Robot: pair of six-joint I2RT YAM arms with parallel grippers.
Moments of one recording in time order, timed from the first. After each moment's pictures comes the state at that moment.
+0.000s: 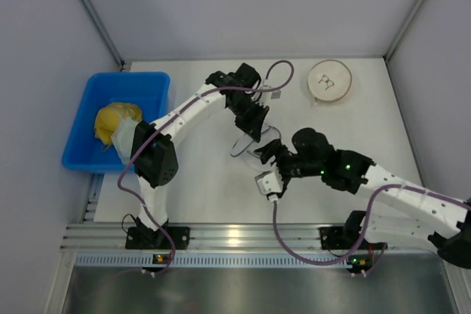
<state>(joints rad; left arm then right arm) -0.66 1.97 1.85 -1.08 0.50 0.03 0.97 0.96 0.88 -0.48 -0.36 -1.18</state>
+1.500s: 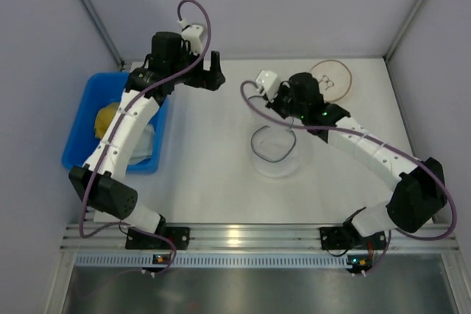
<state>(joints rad) -0.33 1.61 1.79 -0.72 0.23 -0.08 0.68 1.43 1.19 -0.22 -0.05 -0.62</state>
